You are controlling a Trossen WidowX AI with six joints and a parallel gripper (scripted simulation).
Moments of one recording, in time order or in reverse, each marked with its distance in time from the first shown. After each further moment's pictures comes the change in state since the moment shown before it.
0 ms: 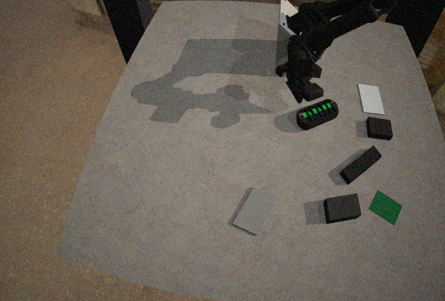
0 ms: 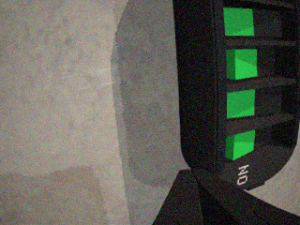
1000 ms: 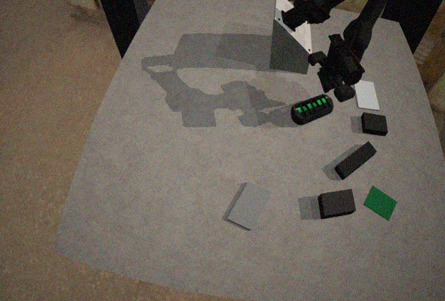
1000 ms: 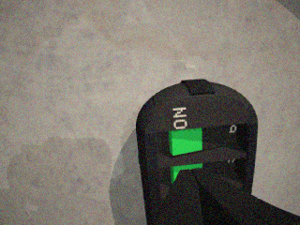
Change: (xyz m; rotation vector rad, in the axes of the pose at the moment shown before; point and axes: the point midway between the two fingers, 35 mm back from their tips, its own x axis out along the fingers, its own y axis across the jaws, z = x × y) arm -0.010 -0.052 0.101 0.010 -0.006 0.292
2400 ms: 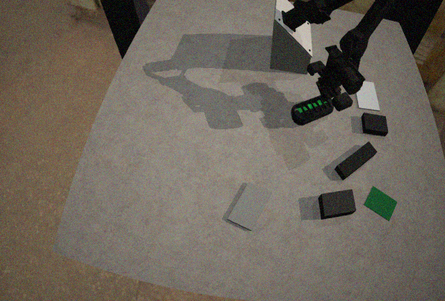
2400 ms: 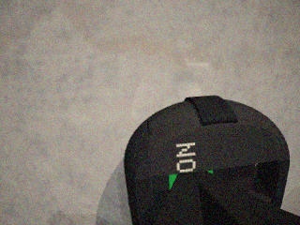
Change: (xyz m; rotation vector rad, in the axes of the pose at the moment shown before) arm 0.041 -0.003 0.001 -0.007 -0.002 -0.006
